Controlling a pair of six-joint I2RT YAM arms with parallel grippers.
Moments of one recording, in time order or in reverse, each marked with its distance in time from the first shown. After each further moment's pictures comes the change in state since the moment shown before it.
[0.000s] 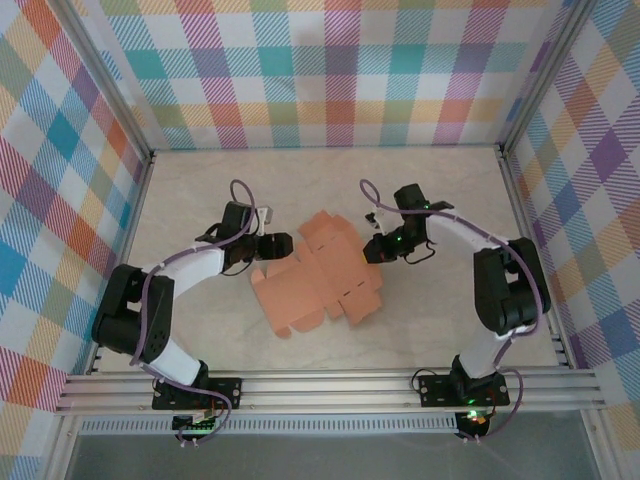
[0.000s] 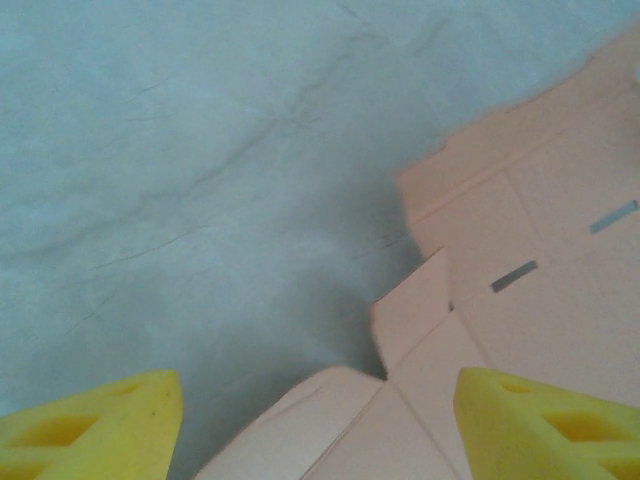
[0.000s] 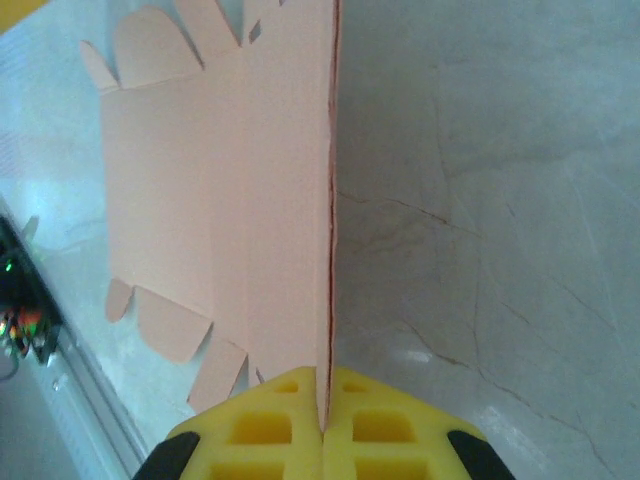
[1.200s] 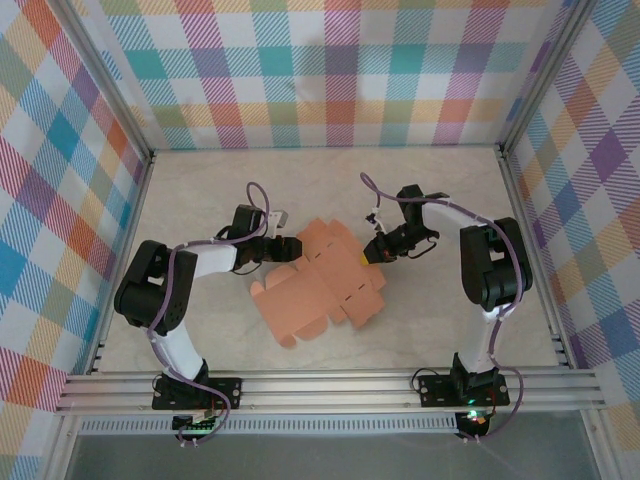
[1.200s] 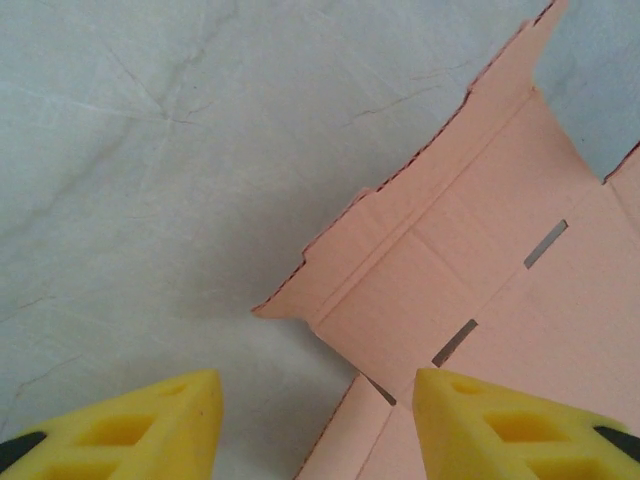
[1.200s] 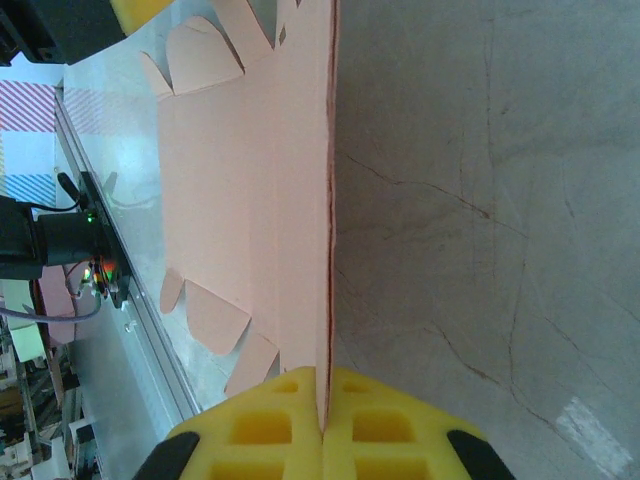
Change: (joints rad) left arm 0.000 0.194 0.010 0.203 0.188 0.035; right arm -0.064 0.172 0.105 -0.158 -0.170 -0.157
